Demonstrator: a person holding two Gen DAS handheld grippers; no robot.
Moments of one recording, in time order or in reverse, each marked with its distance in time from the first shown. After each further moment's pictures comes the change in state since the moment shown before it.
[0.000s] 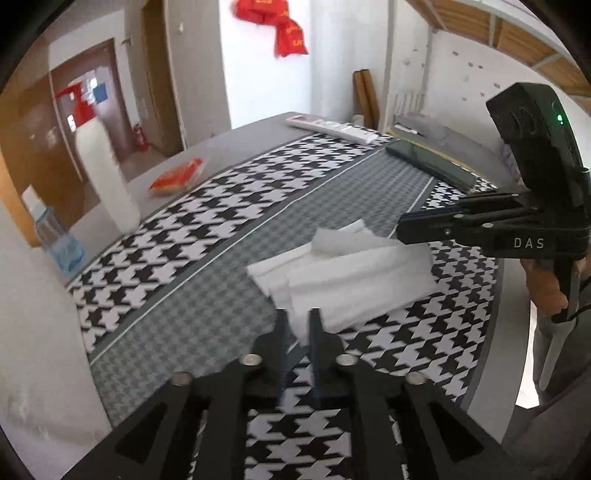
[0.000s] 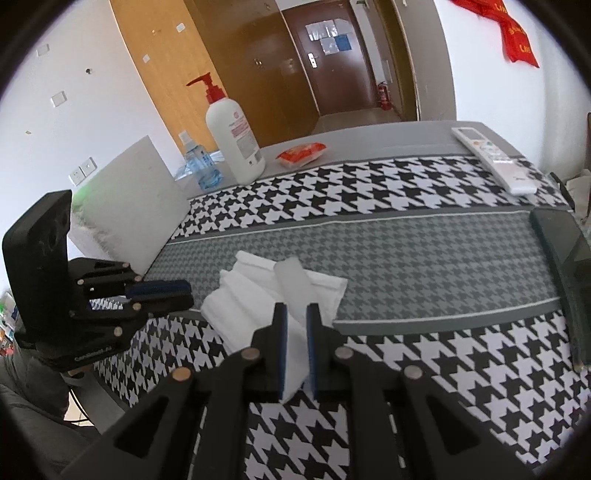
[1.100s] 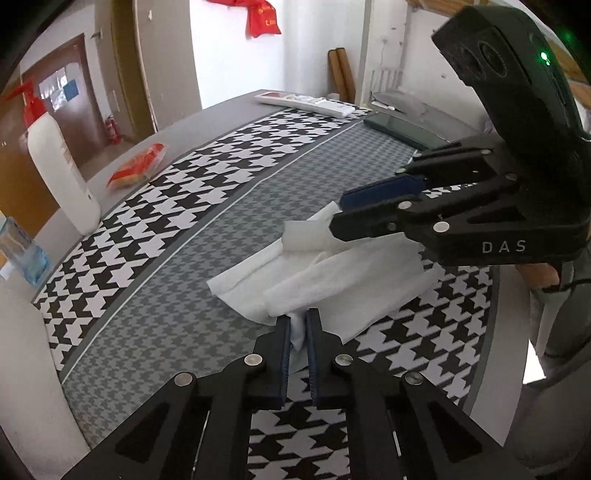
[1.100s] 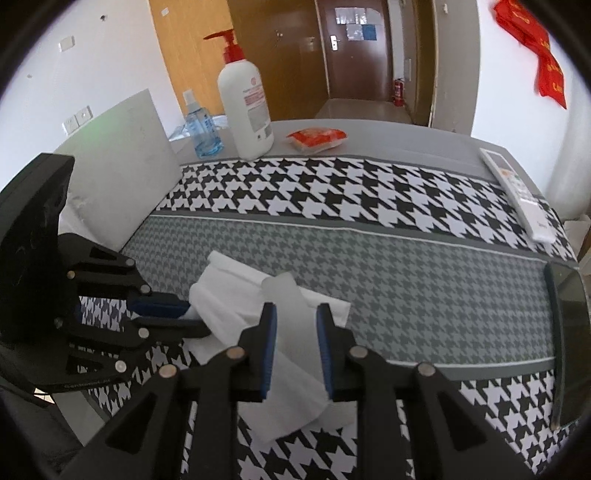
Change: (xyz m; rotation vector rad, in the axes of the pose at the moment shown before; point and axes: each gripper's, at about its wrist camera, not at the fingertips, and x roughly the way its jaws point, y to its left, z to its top) left arm 0.029 -0.005 0.005 0.047 0.084 -0.084; right arm 0.042 0.032 0.023 -0.178 0.117 -0.073
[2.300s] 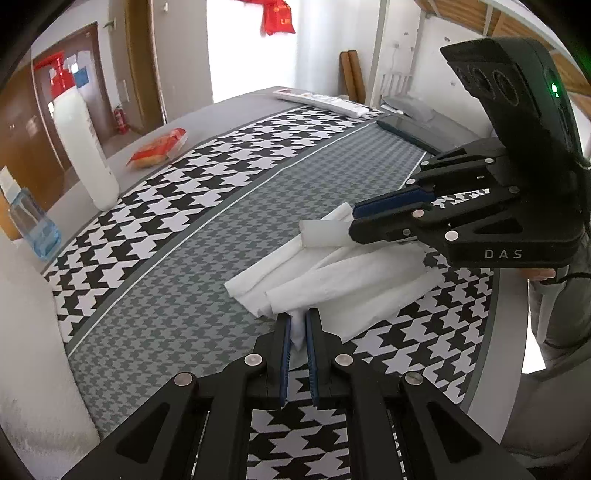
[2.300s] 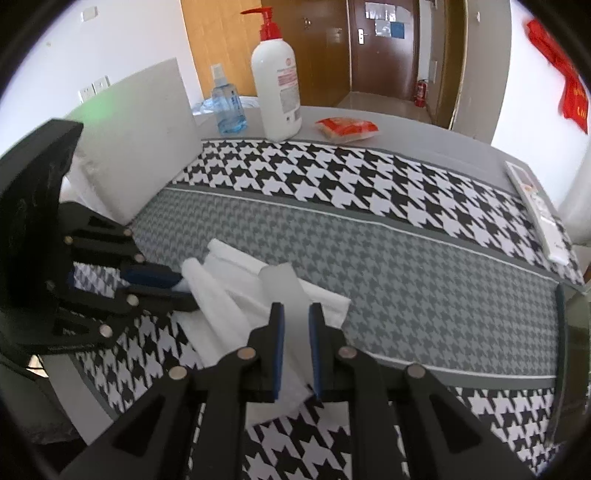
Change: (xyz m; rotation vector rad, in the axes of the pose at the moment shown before) left arm -0.017 0.018 -0.022 -0.051 0.001 0.005; right arm 0.010 0.015 -0.004 -0.099 0.047 0.010
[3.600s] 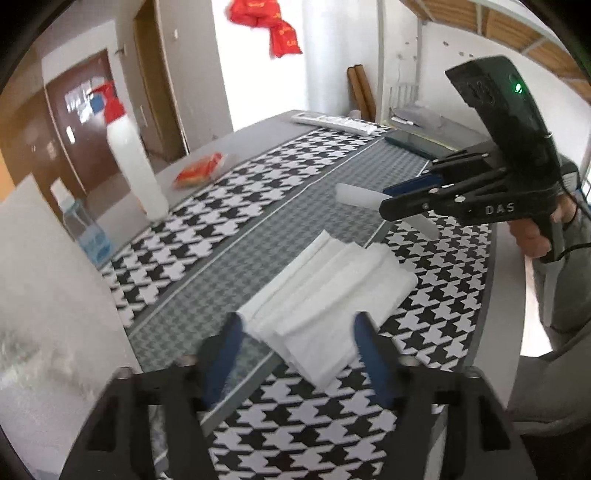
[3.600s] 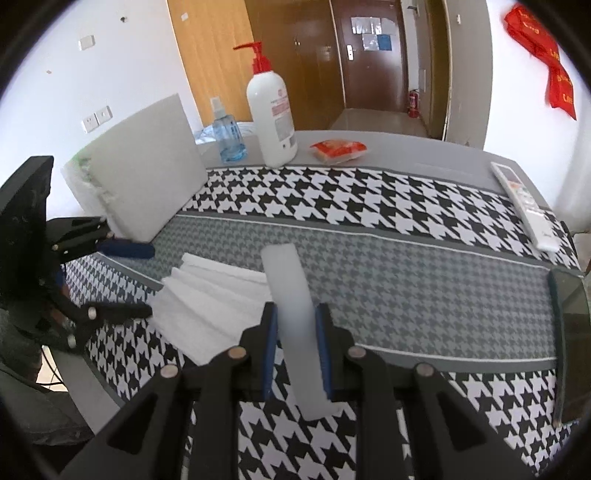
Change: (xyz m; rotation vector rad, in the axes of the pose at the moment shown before) left arm -0.045 -0.001 -0.021 0.060 -0.084 0.109; right arm -0.028 -0.004 -0.006 0.076 -0.101 0.039
